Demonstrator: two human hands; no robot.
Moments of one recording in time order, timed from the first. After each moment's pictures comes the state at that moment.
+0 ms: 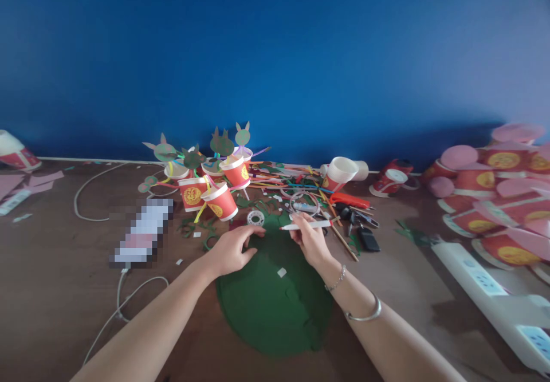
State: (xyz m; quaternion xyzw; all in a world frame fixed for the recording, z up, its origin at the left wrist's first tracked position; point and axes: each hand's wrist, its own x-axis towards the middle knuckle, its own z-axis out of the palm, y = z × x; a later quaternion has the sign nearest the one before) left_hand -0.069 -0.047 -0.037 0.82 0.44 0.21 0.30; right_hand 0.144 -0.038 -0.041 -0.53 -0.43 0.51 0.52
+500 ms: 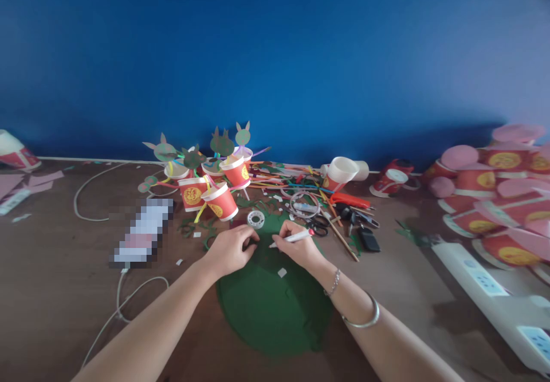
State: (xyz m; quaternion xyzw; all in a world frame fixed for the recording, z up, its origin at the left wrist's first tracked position) left_hand -0.064 -0.049 -0.028 0.83 0.49 0.17 0.22; right_hand 0.139 -0.047 -0.045 -0.54 -0.65 0.39 0.35
